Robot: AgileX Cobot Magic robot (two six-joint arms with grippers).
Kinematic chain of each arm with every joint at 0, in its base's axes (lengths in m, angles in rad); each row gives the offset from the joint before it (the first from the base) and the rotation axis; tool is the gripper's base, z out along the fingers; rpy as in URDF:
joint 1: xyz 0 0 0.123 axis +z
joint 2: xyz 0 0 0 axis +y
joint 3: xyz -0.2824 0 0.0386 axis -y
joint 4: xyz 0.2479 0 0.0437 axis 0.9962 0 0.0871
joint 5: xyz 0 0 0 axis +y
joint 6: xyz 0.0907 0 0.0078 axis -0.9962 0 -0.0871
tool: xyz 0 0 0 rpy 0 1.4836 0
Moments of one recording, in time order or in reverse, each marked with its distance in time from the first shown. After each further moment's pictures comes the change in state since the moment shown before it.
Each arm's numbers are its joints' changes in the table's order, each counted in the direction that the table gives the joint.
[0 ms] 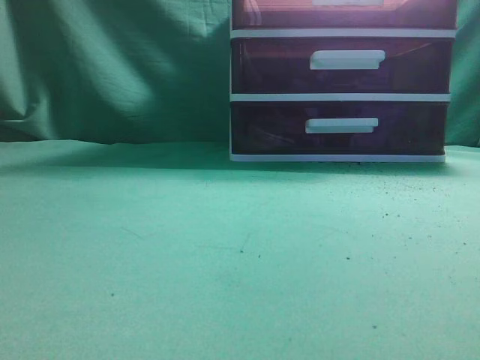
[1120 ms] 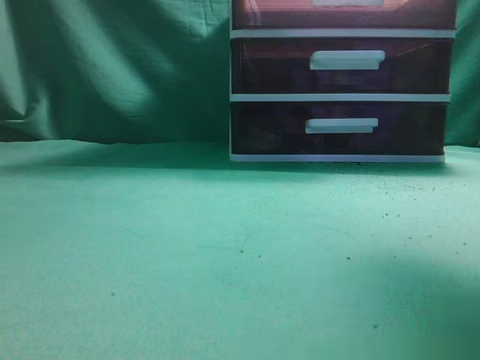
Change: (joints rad) left arm -0.054 0.020 0.013 0.000 0.115 0.043; right arm 0.228 1.285 0.772 -0.106 -0.333 1.408
